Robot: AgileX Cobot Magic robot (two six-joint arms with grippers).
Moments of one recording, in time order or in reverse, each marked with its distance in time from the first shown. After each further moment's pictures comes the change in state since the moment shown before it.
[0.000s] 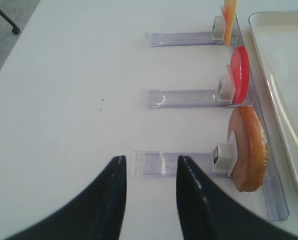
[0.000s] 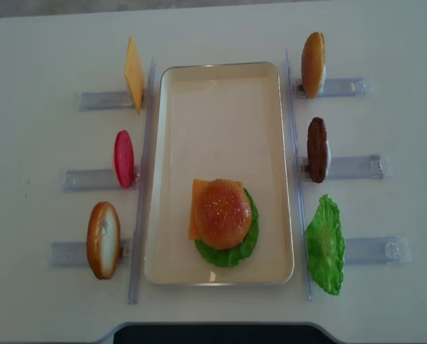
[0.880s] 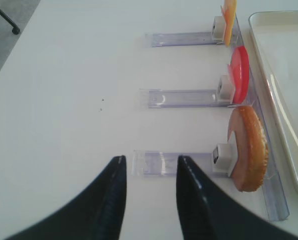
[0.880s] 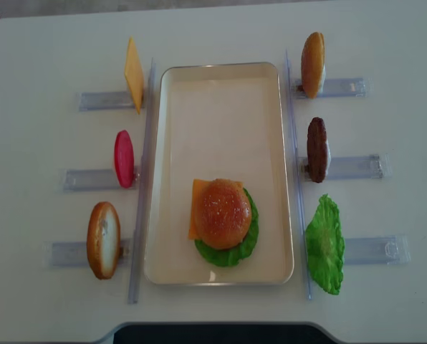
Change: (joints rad) left arm 0.000 0.000 0.000 0.000 0.000 0.000; right arm 0.064 -0.756 0.355 -0.023 -0.027 0.029
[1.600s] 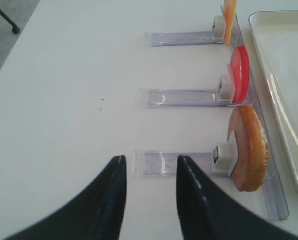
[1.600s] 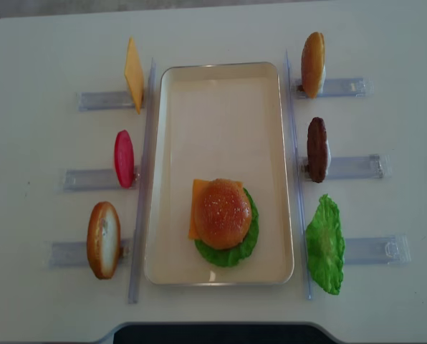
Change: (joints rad) left arm 0.000 0.000 0.000 0.000 0.000 0.000; right arm 0.011 -0.004 0.002 -0.003 0.000 0.024
